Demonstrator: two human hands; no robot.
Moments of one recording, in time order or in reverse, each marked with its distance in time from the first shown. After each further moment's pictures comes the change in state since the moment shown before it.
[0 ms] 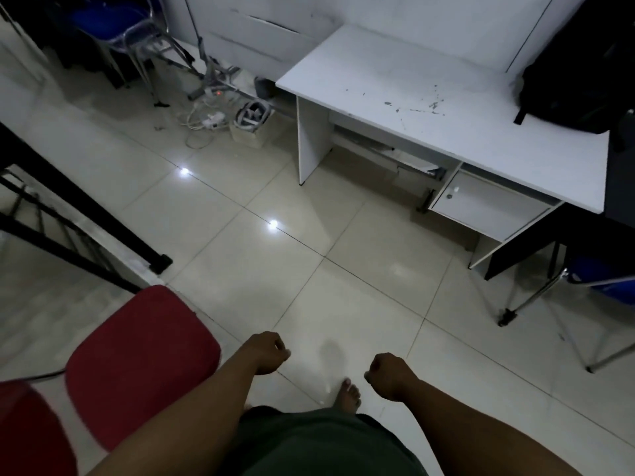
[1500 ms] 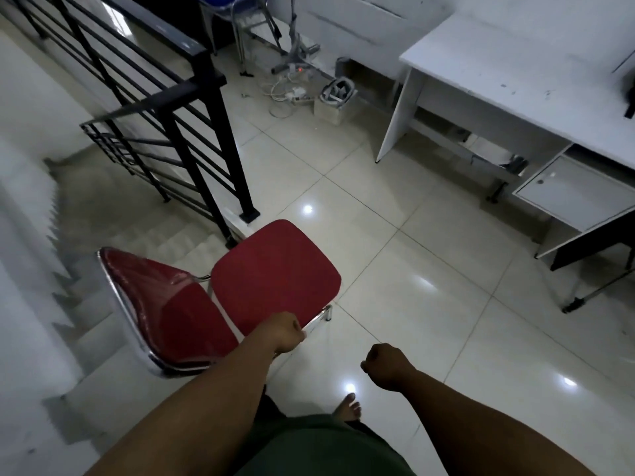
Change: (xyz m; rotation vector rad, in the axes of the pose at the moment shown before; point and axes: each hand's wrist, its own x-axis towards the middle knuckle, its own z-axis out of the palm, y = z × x) left_hand -0.171 -0.378 0.003 -0.117 0.083 -0.018; right_hand -0.150 -0.262 0.312 -0.120 -0.034 -0.057
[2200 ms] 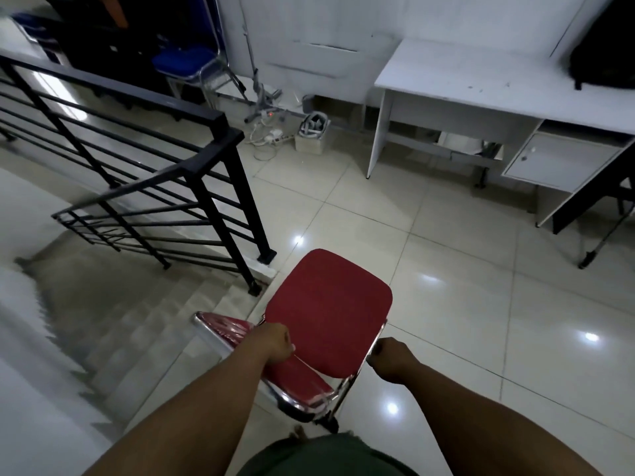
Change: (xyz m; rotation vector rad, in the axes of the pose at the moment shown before) left_hand 0.001 -0.181 -0.165 0.429 0.016 0.161; right_hand -0.010 -0.215 0.075 0.259 0.163 0.016
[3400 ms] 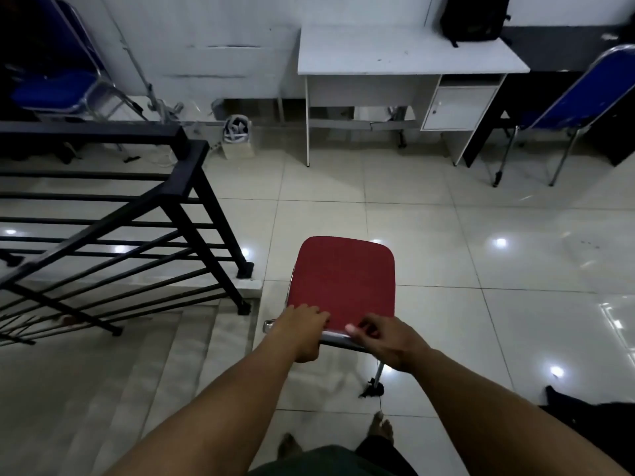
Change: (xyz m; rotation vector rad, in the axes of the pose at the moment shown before) left_hand 0.003 -0.129 -0.056 0.661 0.126 0.788; right_hand -0.049 -0.178 0.125 0.253 0.299 -0.026
